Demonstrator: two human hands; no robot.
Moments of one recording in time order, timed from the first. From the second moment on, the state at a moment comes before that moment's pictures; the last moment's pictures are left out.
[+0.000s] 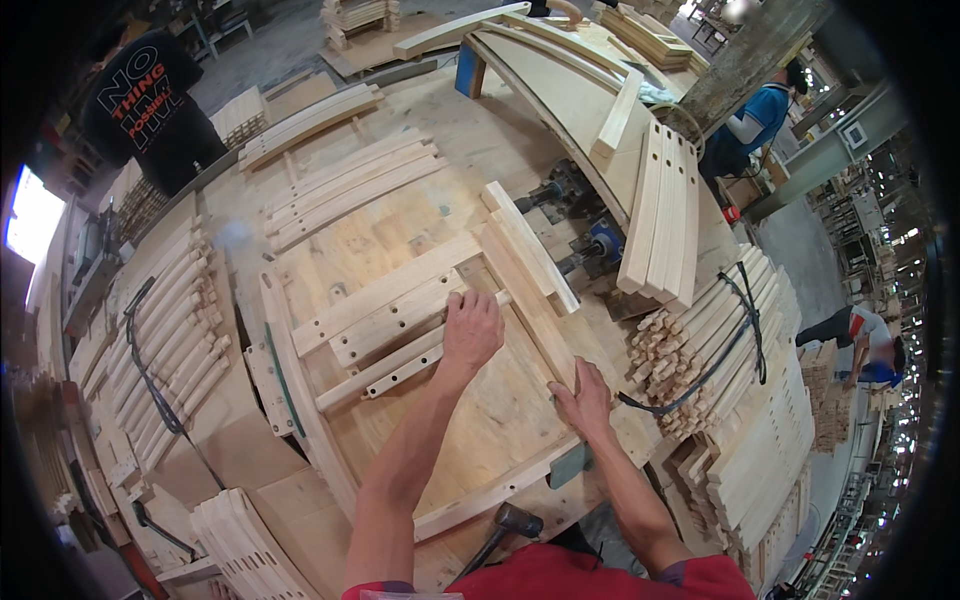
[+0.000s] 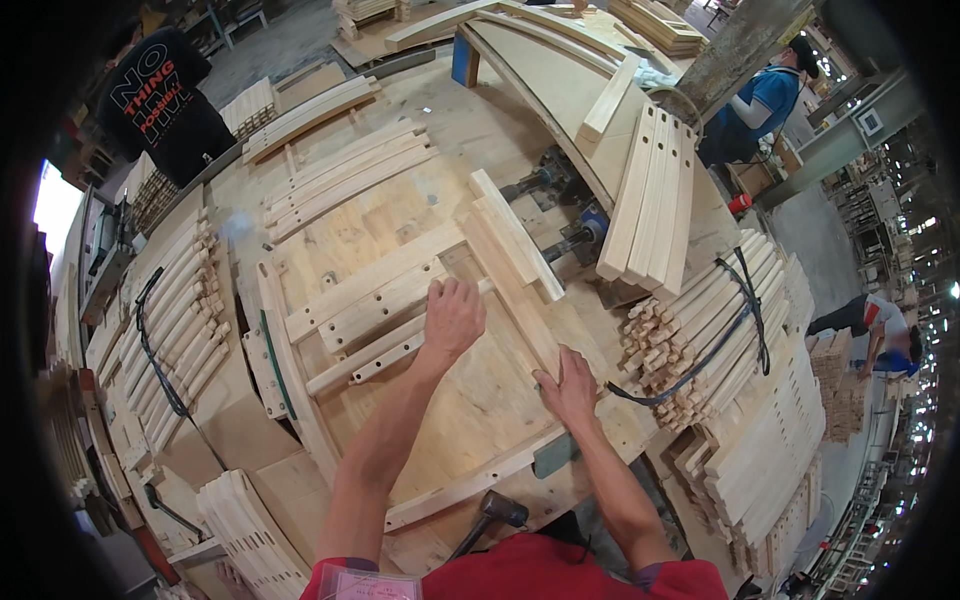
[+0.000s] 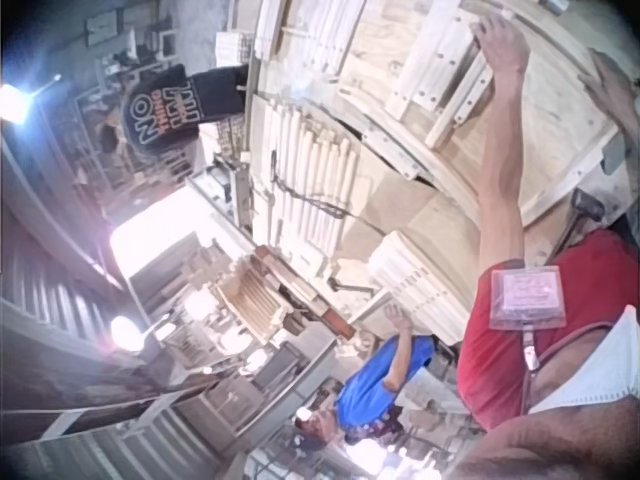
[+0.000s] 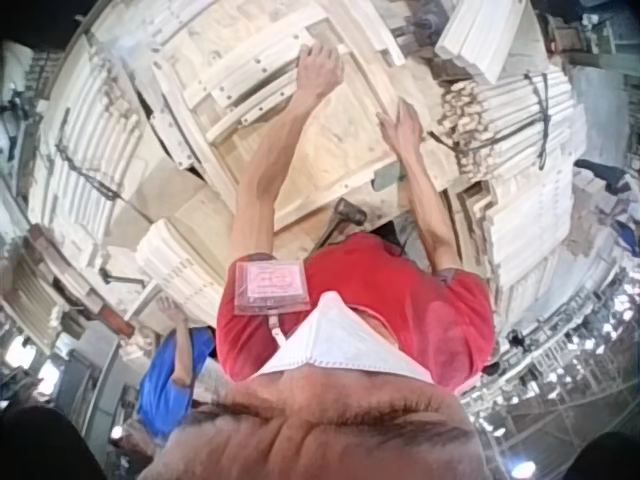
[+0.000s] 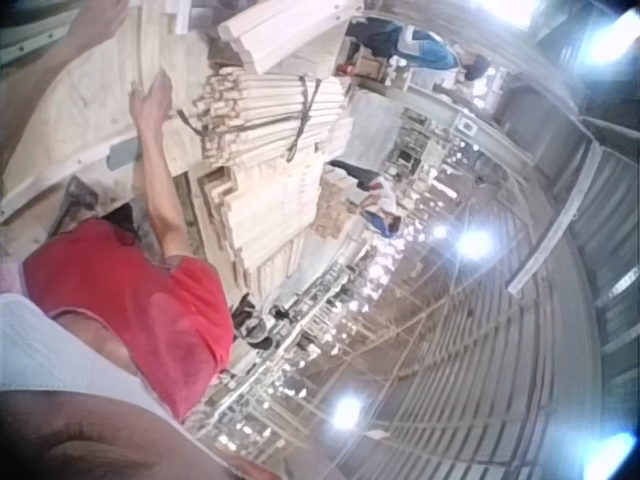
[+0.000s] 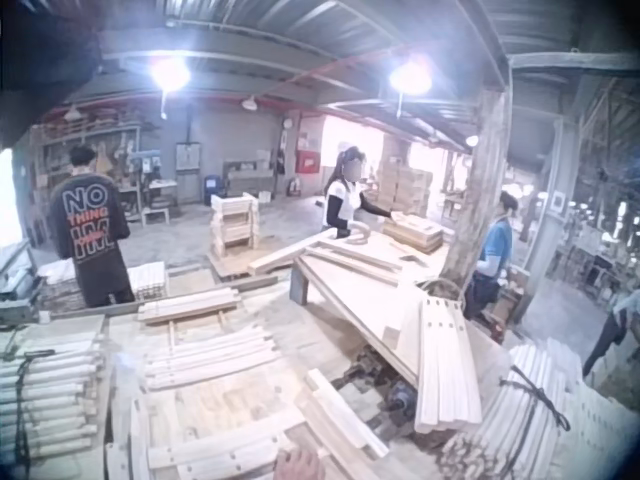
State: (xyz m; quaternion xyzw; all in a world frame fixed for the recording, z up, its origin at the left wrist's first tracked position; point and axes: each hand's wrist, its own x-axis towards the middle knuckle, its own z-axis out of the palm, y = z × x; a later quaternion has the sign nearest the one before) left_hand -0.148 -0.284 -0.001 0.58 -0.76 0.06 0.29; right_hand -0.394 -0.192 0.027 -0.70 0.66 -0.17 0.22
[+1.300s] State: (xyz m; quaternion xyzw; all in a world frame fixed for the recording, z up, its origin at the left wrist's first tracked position) left_hand -0.005 0.024 0.010 0.90 -0.34 -0.11 0.25; right_hand -0.082 -0.337 0.044 -0.93 0.31 -0.01 0.19
